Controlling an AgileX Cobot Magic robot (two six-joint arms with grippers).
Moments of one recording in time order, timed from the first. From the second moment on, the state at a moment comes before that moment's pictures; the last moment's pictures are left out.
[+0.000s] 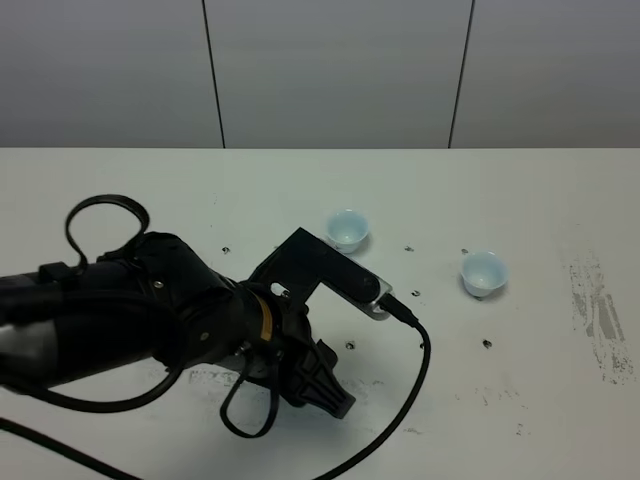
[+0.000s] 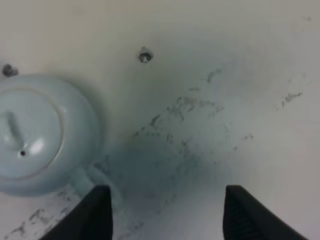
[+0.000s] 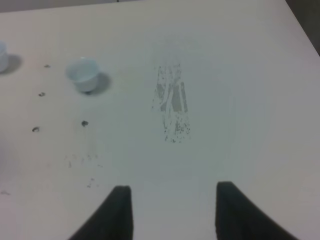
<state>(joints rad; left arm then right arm) -0.80 1.70 -1.03 0.09 0.43 -0.09 -0.14 -0.01 -0.52 0.12 1.12 -0.08</state>
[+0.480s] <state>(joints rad) -0.80 1.83 -1.03 0.07 0.31 -0.09 -0.14 -0.01 -0.52 0.12 1.12 -0.08</state>
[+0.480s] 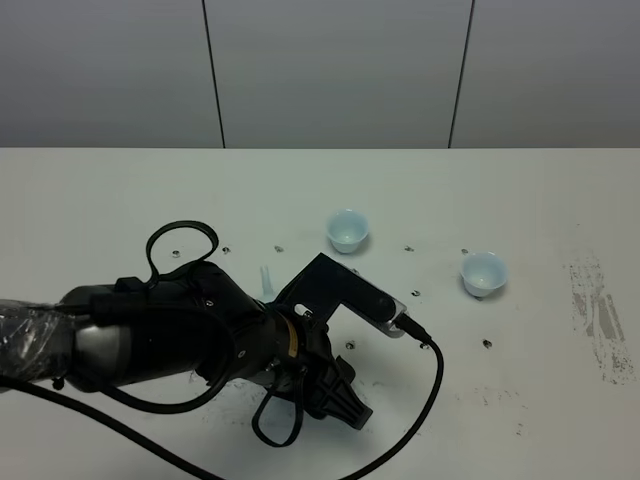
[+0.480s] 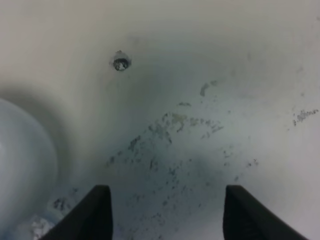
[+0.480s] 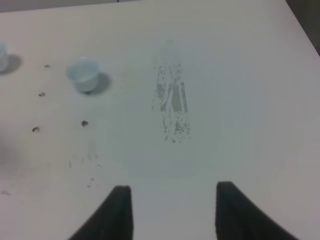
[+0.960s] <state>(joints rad) -0.80 1.84 -1.03 0.19 0.44 -0.07 -0.14 -0.01 -0.52 0.12 1.12 -0.08</state>
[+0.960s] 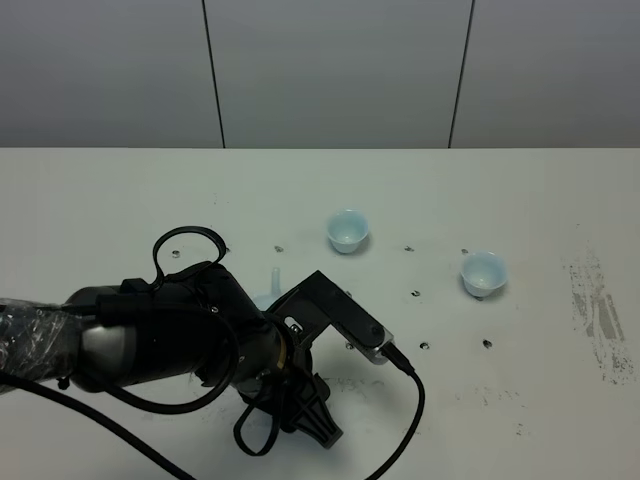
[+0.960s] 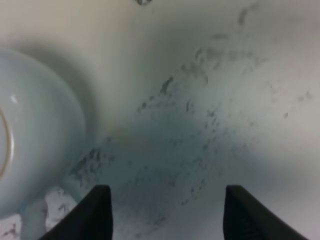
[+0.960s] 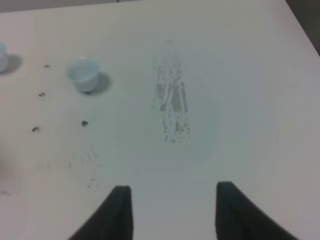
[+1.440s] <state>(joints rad) -0.75 1.84 -1.03 0.26 0.61 0.06 -0.14 -0.01 -0.52 0.12 1.12 -0.08</state>
